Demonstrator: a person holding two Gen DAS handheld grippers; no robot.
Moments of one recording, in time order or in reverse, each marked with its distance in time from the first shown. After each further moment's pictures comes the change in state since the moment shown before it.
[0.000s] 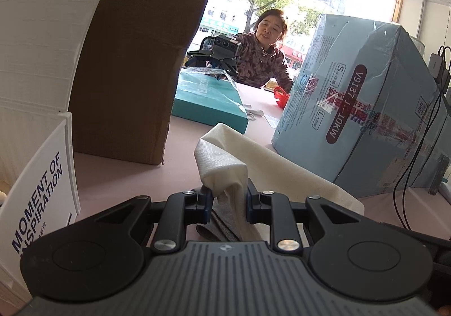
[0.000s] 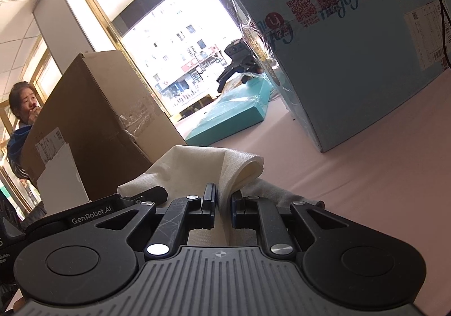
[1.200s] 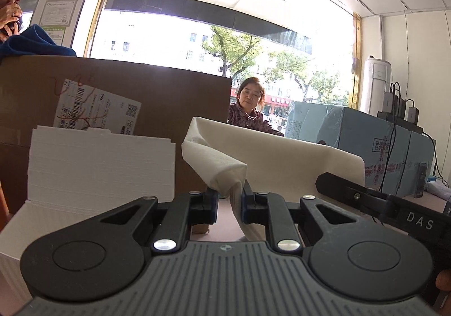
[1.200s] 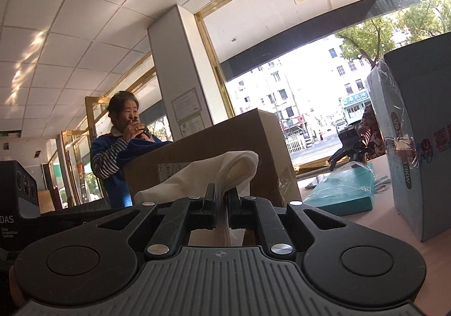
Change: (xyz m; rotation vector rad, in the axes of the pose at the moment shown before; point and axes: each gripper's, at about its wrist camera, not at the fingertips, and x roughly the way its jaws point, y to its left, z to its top) left arm -0.165 0.044 0.045 0.193 -0.258 -0.035; right arm -0.063 0.128 -0.013 -0.313 -0.269 0.338
